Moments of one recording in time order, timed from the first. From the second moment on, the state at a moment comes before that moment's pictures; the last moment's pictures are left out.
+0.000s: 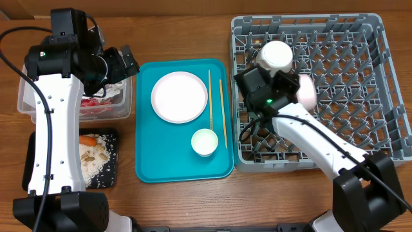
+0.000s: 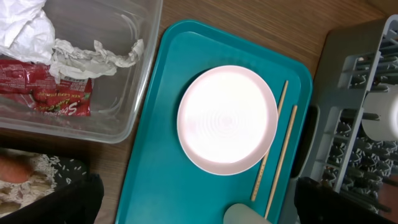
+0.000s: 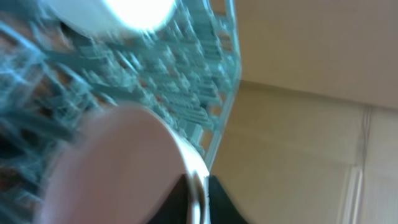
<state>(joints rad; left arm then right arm) 0.09 1.68 1.79 -1.24 0.21 -0.34 0.52 1.70 1.19 -0.57 1.05 -0.57</state>
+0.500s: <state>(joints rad) 0.09 1.68 1.79 -1.27 0.21 -0.34 0.61 1.70 1.19 -0.42 0.84 -0.45</state>
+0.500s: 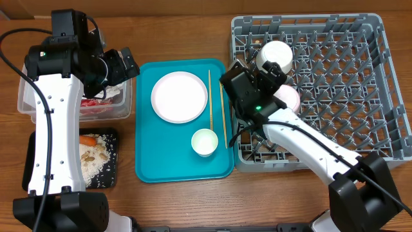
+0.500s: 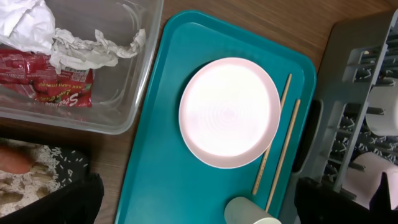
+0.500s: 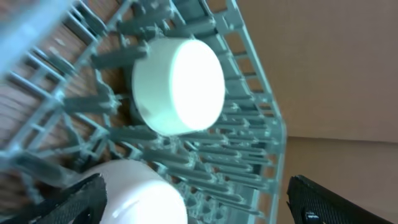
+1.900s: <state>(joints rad) -0.33 1.68 1.70 -1.32 0.21 -0.34 -0.04 1.27 1.19 -0.80 -0.10 0.33</state>
